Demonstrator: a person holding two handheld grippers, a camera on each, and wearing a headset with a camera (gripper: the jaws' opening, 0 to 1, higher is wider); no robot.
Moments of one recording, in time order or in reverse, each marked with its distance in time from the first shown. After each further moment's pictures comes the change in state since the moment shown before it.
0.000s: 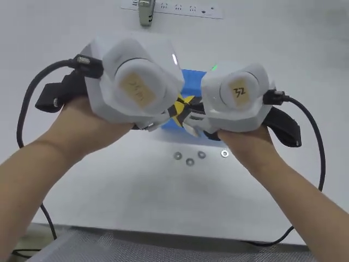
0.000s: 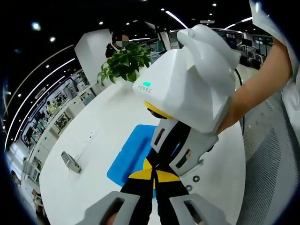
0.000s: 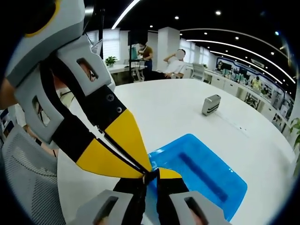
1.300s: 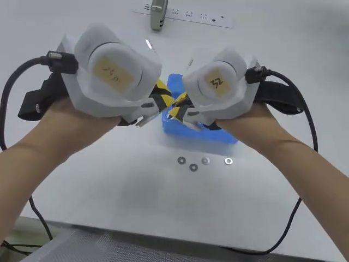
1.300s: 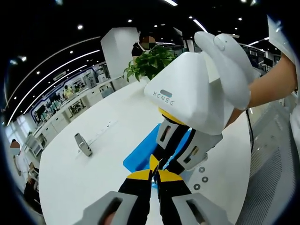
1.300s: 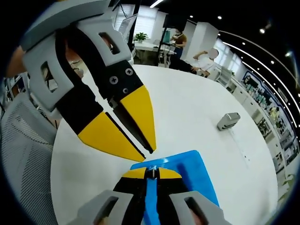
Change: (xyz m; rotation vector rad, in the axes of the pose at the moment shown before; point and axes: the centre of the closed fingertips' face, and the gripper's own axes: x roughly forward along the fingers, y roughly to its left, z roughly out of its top) left arm -0.025 0.032 -0.018 -0.202 -0.052 0.129; right arm 0.021 -0.004 0.012 -0.316 0.177 0.097
